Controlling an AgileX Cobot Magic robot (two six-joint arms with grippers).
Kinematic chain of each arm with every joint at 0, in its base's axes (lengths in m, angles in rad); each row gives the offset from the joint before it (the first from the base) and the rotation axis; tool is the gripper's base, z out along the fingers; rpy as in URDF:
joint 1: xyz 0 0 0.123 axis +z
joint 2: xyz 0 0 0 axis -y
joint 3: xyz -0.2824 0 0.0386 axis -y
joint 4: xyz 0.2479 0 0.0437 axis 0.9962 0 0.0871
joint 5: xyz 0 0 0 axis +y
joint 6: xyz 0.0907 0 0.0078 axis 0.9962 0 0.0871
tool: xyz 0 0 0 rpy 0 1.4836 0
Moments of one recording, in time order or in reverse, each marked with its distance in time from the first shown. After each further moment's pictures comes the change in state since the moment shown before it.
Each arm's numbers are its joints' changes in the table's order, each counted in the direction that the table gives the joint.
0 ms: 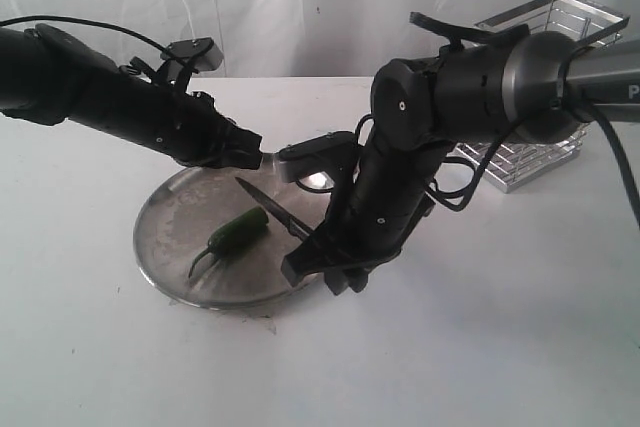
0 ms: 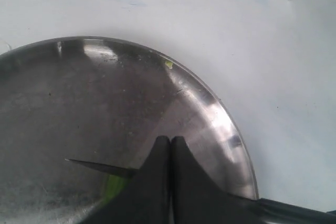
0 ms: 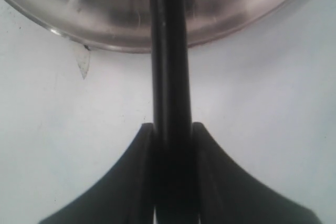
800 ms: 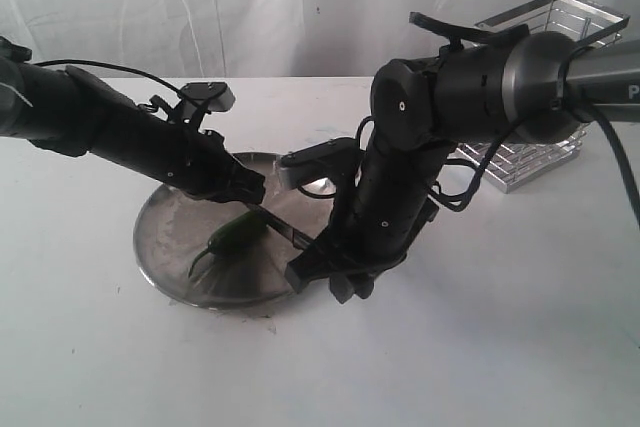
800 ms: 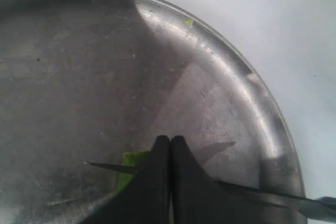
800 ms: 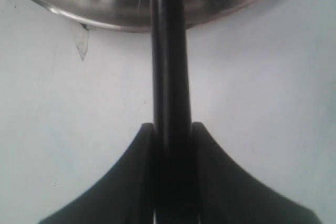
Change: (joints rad) left arm 0.000 -0.119 0.000 -0.043 0.000 0.113; right arm 0.000 0.000 0.000 -0.003 0.042 0.004
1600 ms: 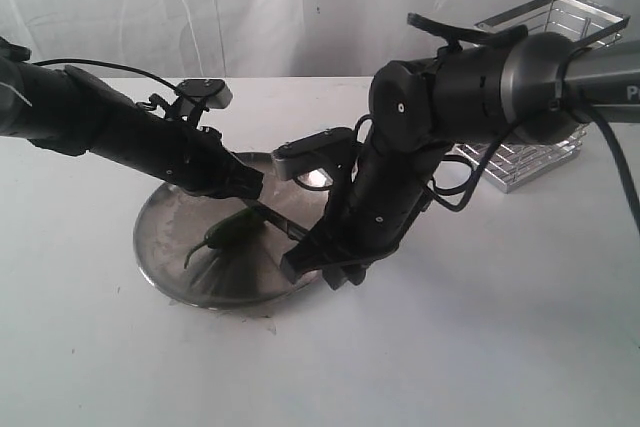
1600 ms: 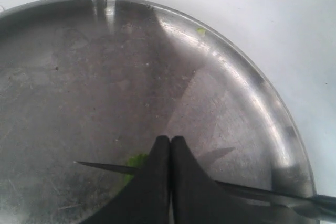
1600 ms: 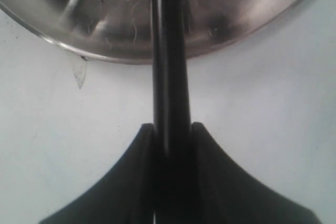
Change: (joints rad) left arm 0.000 0.001 0.000 -0.011 -0.029 0.016; right arm 0.000 -0.004 0.000 -0.016 -0.074 0.000
